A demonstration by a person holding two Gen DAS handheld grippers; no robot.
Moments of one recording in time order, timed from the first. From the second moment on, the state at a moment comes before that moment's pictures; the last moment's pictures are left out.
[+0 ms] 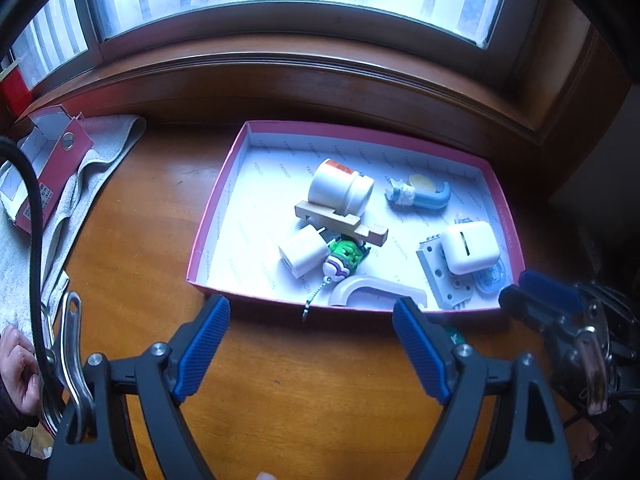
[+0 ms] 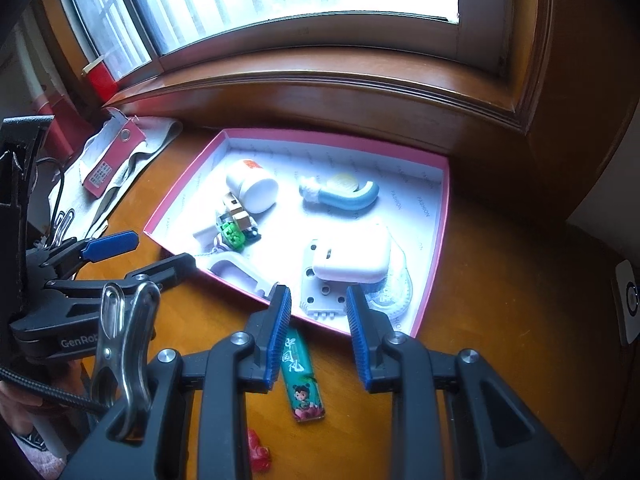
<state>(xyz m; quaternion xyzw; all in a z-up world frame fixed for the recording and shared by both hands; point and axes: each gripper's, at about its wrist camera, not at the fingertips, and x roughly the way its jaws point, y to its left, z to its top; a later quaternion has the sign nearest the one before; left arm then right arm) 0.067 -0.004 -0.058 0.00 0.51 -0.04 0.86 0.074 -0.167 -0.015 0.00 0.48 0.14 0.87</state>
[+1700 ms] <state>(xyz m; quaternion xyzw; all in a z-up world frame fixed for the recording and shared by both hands) -0.015 0.007 -0.078 -0.02 0.54 -0.01 0.84 0.032 -0.152 -0.069 -0.04 0.52 0.15 0.84</state>
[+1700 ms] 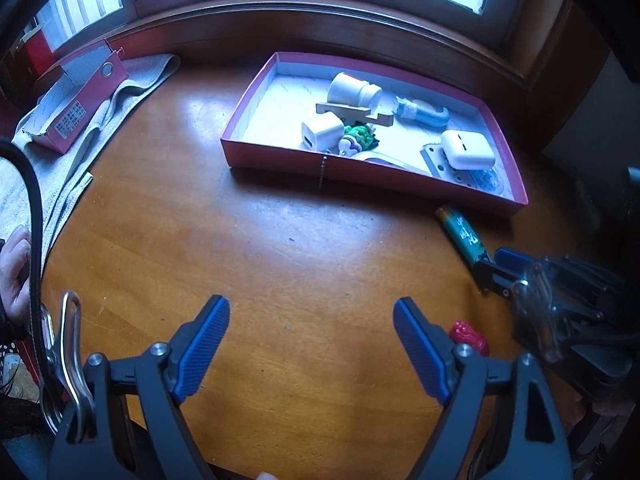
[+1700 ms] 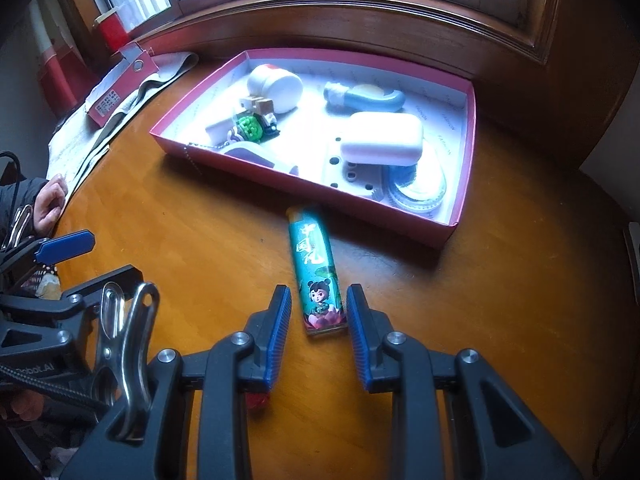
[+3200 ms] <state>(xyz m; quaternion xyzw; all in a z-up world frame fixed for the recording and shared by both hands) -0.028 -0.062 -0.094 0.05 0.55 -0.13 0.82 -0.009 -0.205 -0.051 -0.04 0.50 0.13 0.85</state>
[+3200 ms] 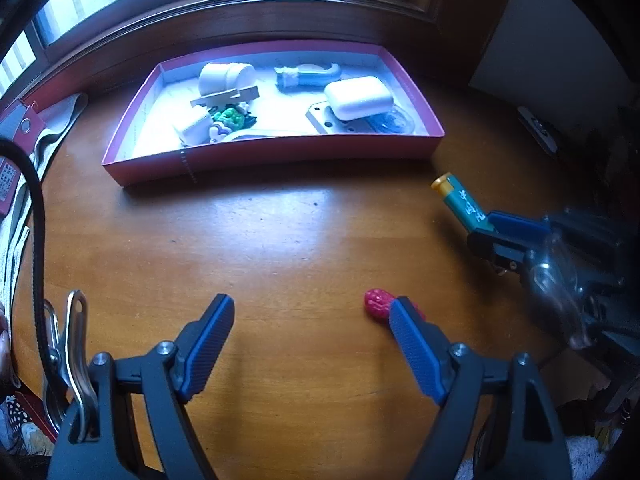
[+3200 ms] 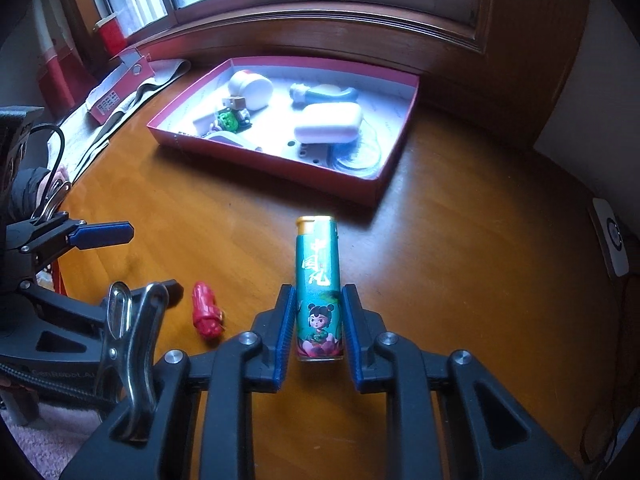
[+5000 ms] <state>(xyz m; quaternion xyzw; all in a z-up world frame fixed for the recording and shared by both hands) -0.034 -0.086 -0.095 0.08 0.53 -0.16 0.83 -0.017 -0.229 -0.050 -0.01 0.51 0.10 0.86</state>
